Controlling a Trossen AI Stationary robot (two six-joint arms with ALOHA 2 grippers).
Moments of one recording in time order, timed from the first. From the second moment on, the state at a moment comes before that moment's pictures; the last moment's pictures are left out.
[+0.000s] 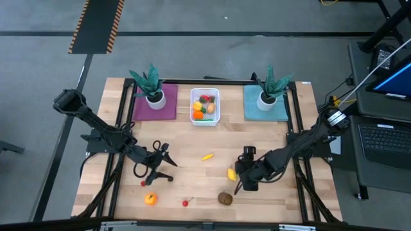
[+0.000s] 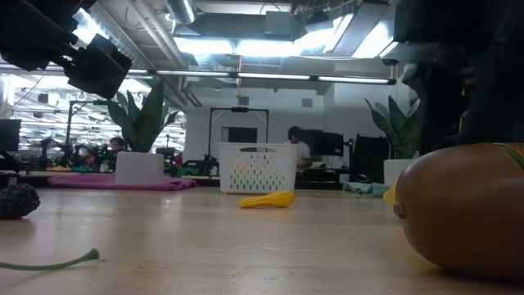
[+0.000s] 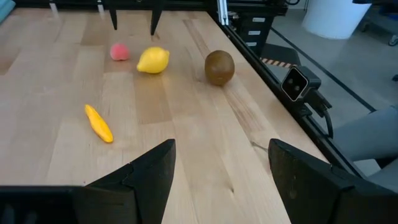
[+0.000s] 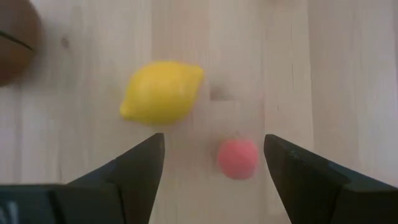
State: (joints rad) left arm -0.56 1.14 0.32 0.44 -0.21 -0.23; right arm 0.57 1.63 1.01 -0.66 0.33 0.54
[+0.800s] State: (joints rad) left arm -0.56 1.14 0.32 0.44 -0.21 -0.23; right arm 0.55 1.77 1.01 -0.70 0.33 0.81
